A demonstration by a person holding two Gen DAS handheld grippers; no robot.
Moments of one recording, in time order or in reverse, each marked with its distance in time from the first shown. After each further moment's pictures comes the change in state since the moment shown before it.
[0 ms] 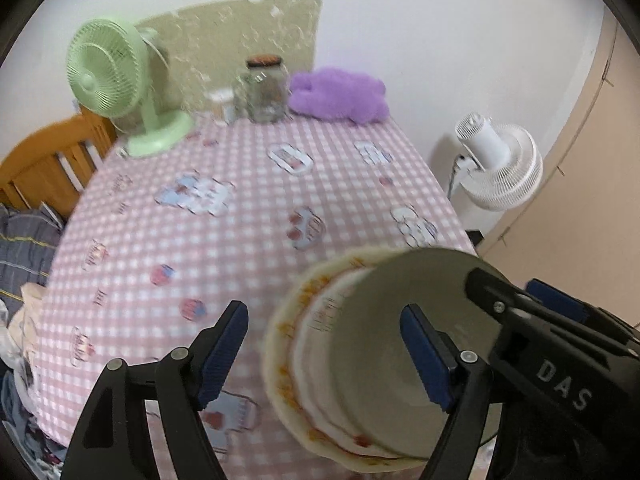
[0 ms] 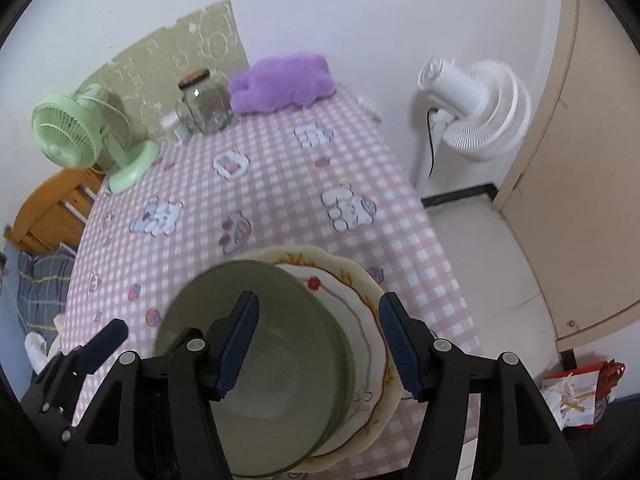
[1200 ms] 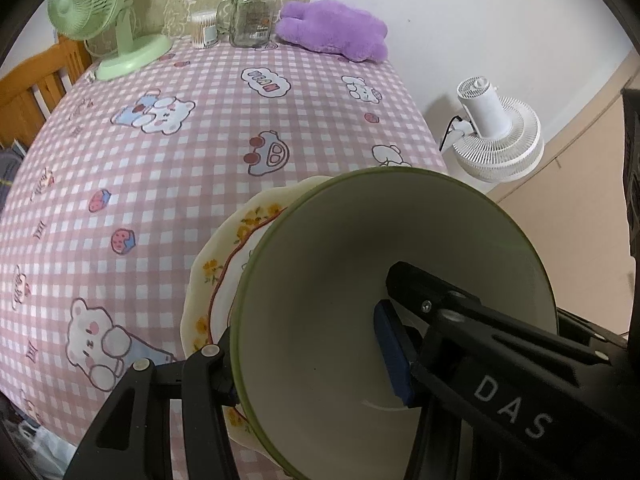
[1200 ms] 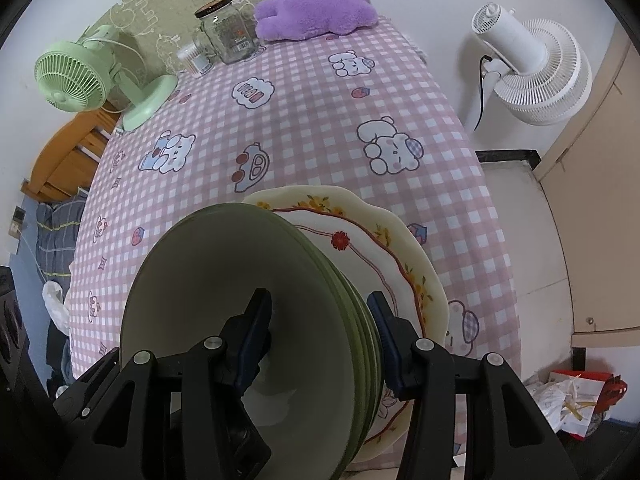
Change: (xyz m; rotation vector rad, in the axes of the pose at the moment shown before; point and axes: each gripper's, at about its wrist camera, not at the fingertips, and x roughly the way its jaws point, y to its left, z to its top) left arm 0.060 -0.028 -0.022 -0.102 0.215 -0.097; right arm 0.068 -0.007 -0.001 -0.071 0.264 0.126
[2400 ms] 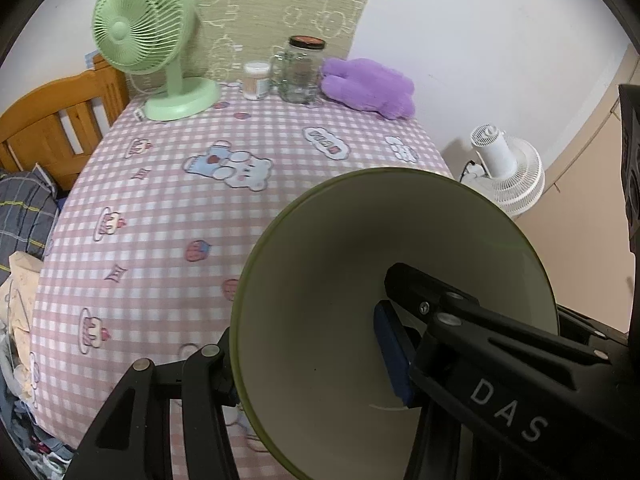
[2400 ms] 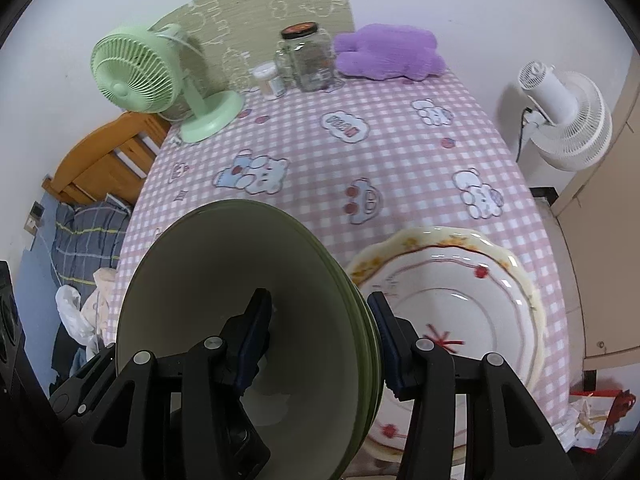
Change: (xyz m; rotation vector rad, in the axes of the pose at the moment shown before) left arm -0.068 0.089 0.014 0.016 -0.132 -0.002; right arm -0.028 0.116 -0.002 -0.058 -0.123 0.029
